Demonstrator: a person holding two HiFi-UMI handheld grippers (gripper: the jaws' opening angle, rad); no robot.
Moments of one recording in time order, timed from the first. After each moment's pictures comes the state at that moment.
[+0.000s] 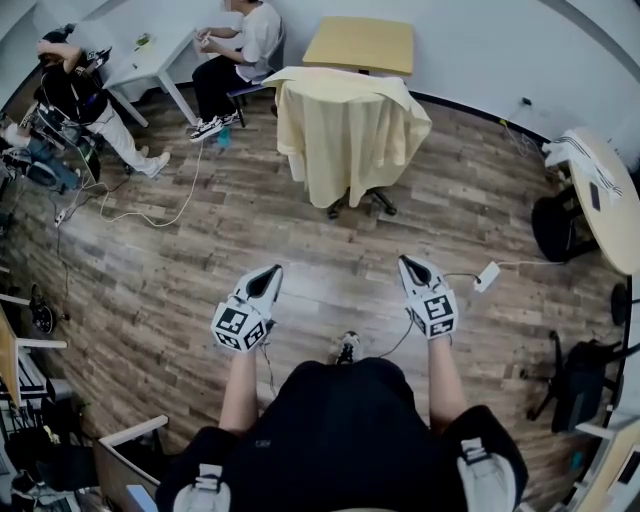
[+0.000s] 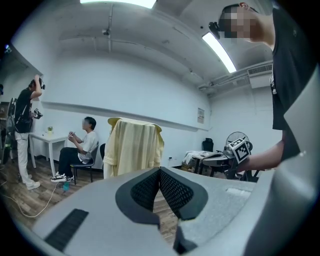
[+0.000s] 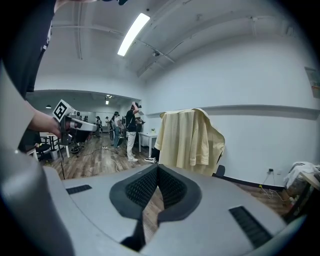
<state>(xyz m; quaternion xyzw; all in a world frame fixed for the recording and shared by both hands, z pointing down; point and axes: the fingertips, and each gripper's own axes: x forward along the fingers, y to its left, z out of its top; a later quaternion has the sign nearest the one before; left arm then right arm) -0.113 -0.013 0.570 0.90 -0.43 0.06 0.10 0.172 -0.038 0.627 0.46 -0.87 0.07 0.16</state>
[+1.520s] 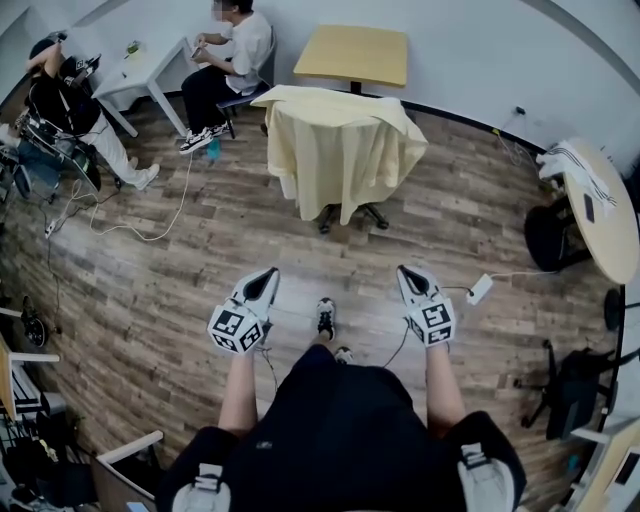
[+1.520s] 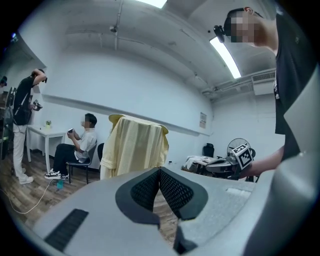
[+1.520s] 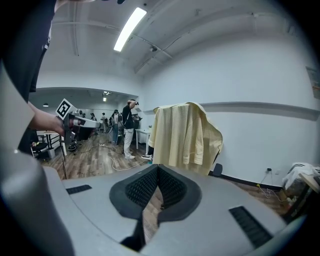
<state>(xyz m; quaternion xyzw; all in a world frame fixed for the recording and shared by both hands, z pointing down) -0.109 -0.089 0.582 0.90 -0.42 0.04 0.12 0.187 -0.094 0.642 0.47 -0.86 0.07 0.18</state>
